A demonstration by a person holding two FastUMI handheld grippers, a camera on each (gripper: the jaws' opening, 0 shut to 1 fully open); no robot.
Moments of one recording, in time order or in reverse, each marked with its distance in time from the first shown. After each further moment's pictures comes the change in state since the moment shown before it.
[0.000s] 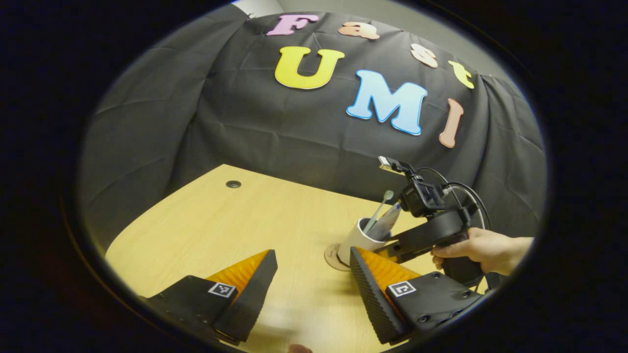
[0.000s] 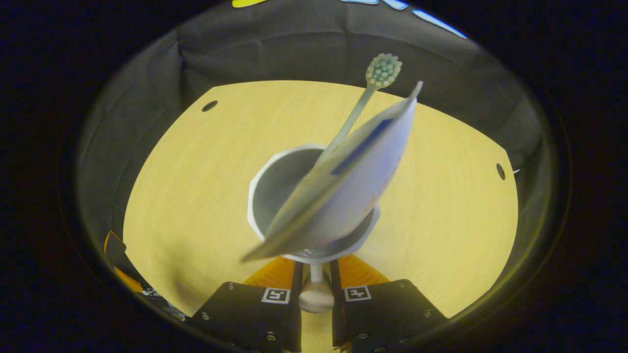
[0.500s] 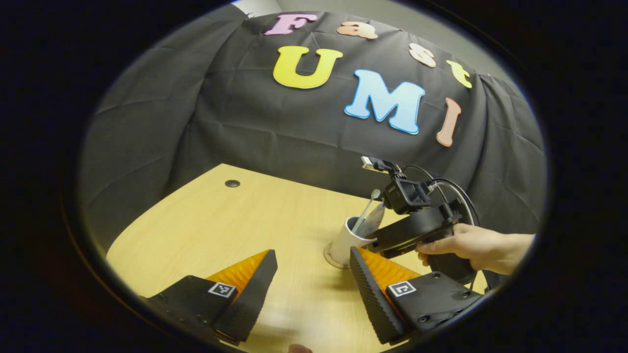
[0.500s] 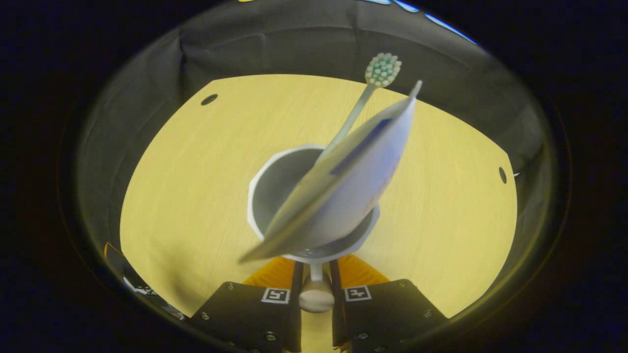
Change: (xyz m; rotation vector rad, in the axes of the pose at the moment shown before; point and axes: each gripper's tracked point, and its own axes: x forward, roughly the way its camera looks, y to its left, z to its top) left arm -0.004 0.000 0.000 0.006 0.009 -0.014; right arm 0.009 0.010 0.004 -0.013 0.025 -0.027
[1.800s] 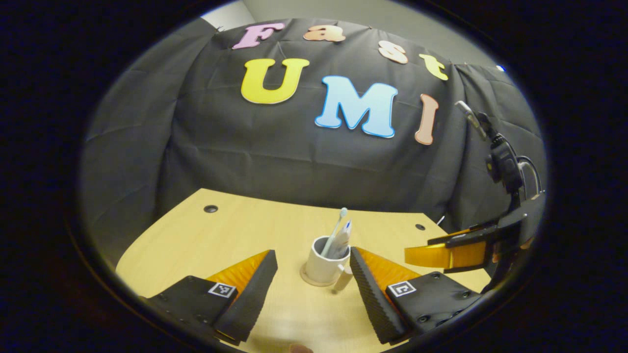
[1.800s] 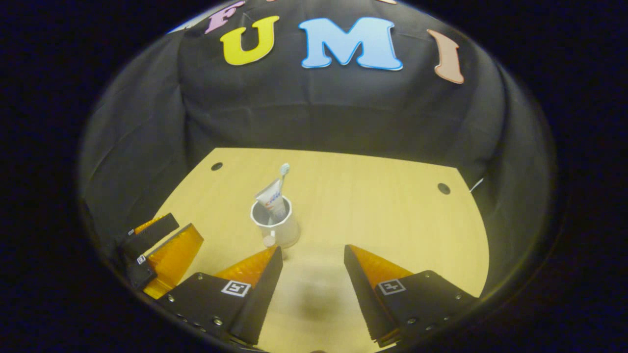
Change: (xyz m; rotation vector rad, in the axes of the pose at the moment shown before) left arm 0.014 -0.088 0.046 0.129 -0.080 -0.083; right arm -0.195 -0.093 -0.024 0.115 -0.481 -0.071
